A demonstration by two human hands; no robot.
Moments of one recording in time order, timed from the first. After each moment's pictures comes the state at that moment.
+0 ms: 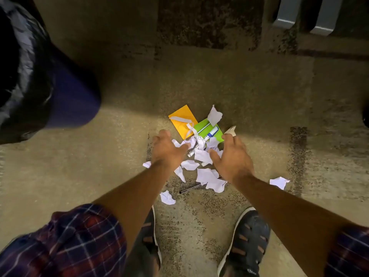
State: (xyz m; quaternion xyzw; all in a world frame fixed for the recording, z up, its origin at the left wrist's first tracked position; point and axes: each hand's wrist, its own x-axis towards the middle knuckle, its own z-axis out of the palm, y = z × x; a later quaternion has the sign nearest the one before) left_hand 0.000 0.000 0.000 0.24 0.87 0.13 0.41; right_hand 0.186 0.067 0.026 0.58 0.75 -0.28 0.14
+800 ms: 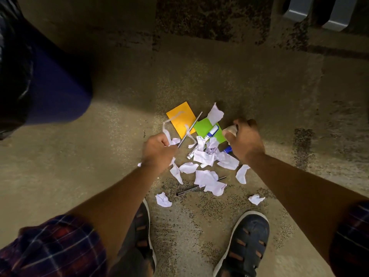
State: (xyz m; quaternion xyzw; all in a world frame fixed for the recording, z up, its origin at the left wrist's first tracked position) left_hand -0.021 -0.009 -0.020 0.19 0.85 0.22 0.43; right_hand 0.194 0.137 -0.018 0.64 0.70 -0.30 0.13
